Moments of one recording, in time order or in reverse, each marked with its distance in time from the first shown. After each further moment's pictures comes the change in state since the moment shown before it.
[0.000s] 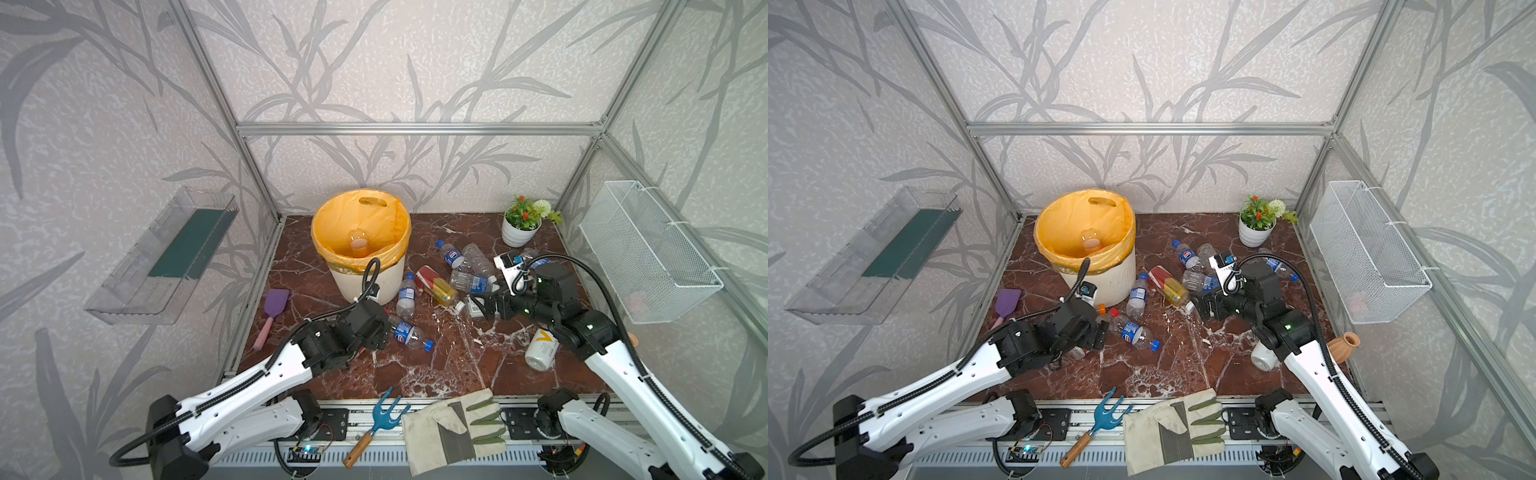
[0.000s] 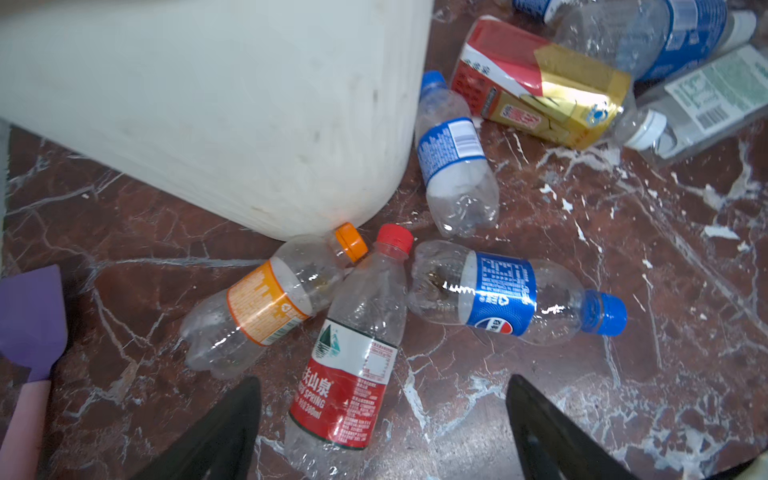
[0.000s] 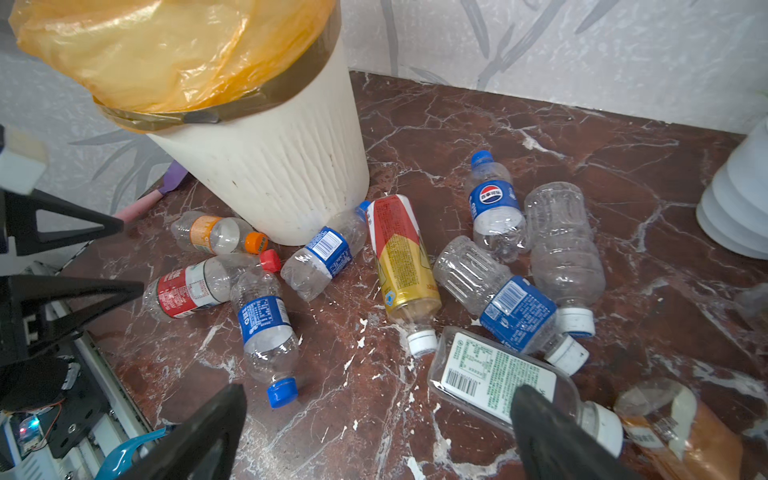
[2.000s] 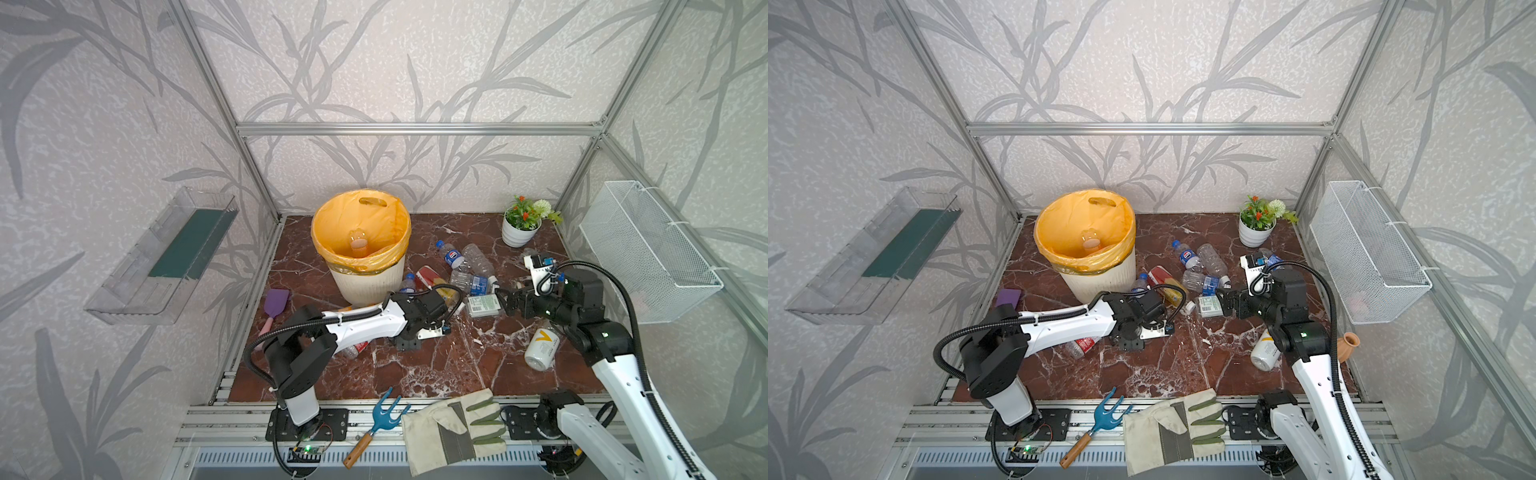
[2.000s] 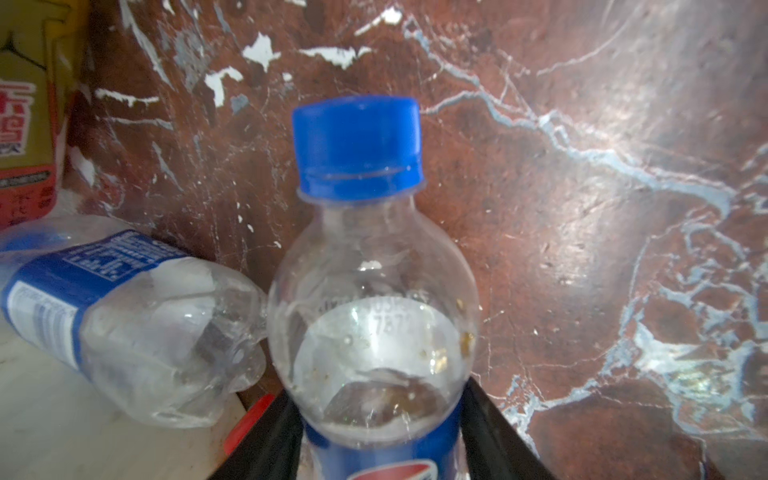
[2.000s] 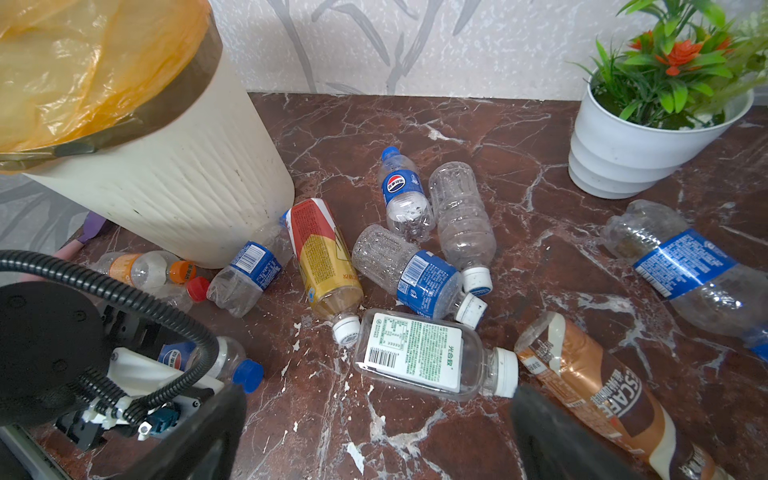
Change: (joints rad) left arm -0.050 0.743 0.308 0.017 0.222 0.985; right arm -0.276 -0.087 -0.076 -0.014 -0.073 -0.040
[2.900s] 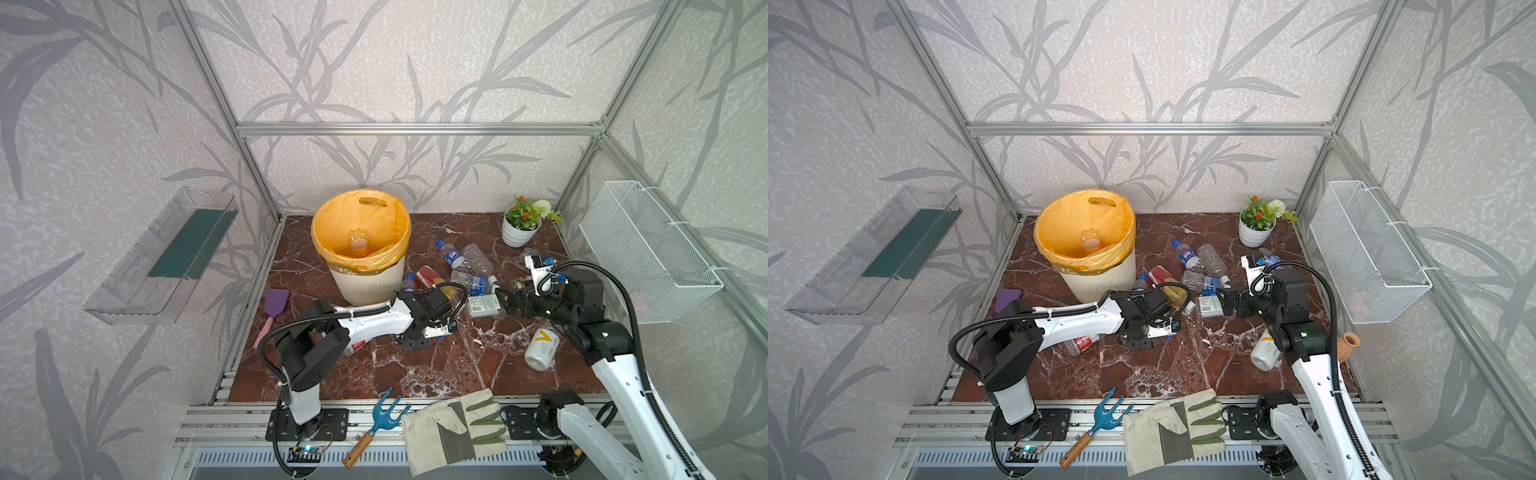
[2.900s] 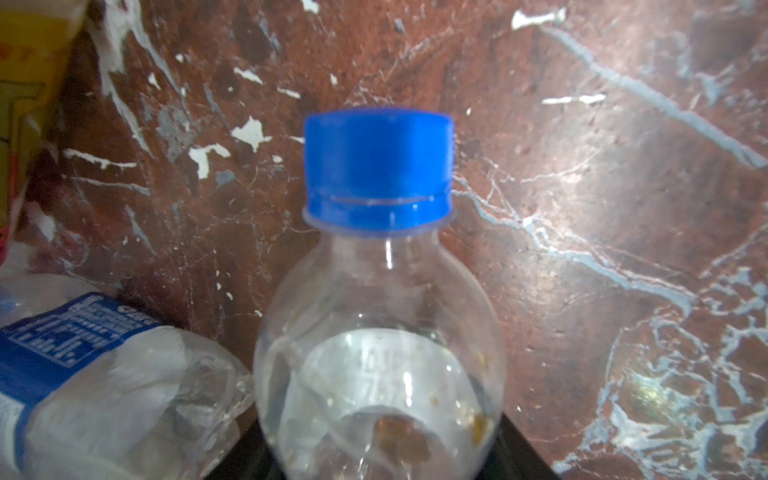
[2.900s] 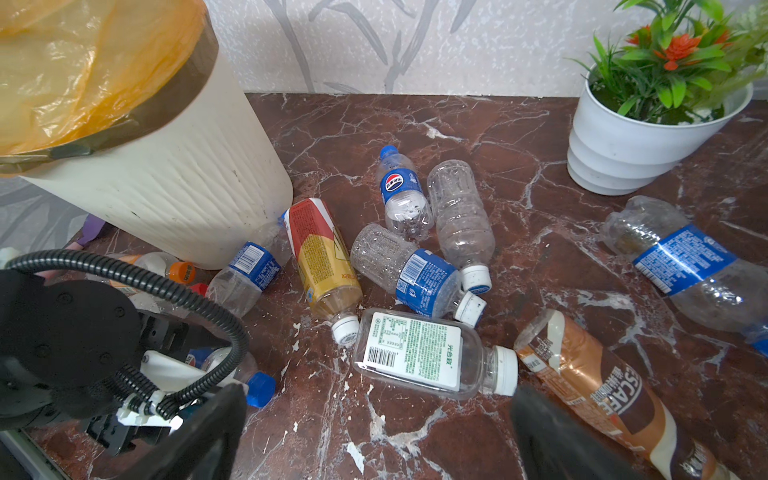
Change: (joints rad) left arm 0.005 0.076 0.031 0.056 0.086 -0.043; right arm -0.009 0.002 -0.003 0.001 -0.006 0.005
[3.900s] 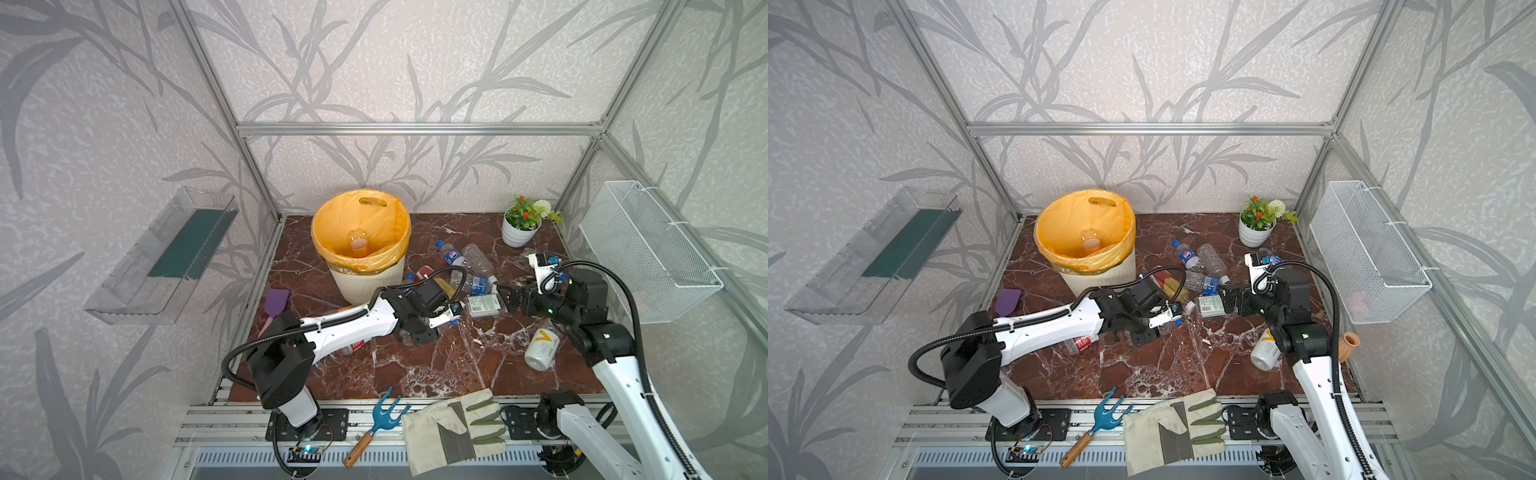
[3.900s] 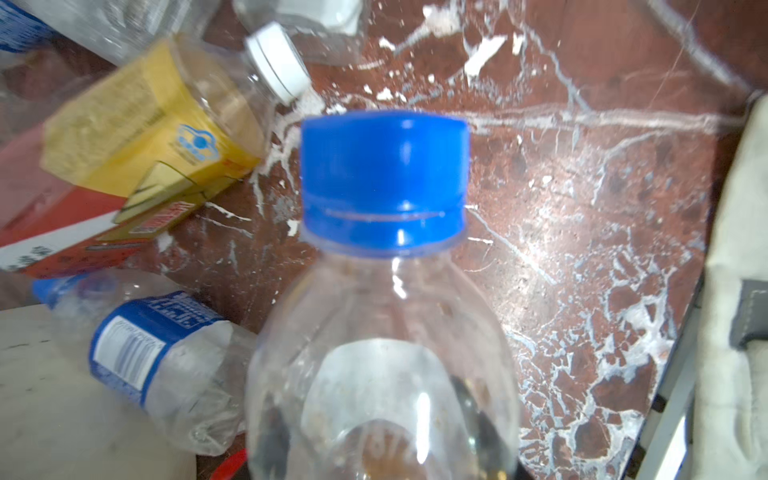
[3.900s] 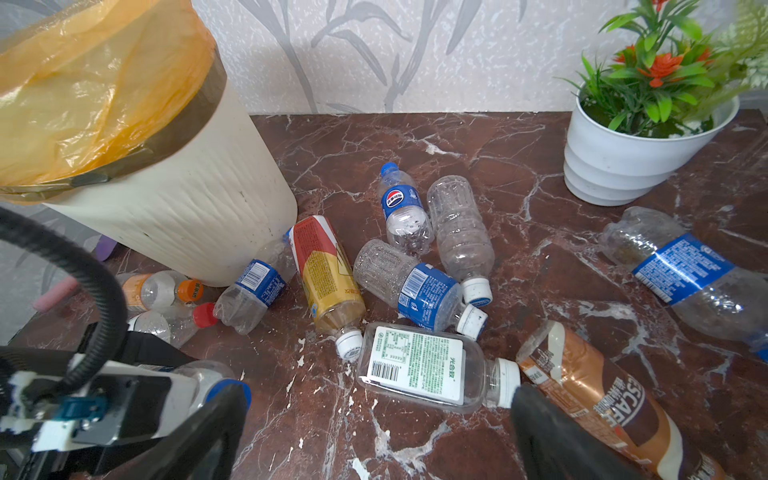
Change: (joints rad) left arm 0.010 -0.203 -0.006 0.074 0.127 -0.209; right arm -0.026 -0.014 -0.006 0.037 -0.026 0.029
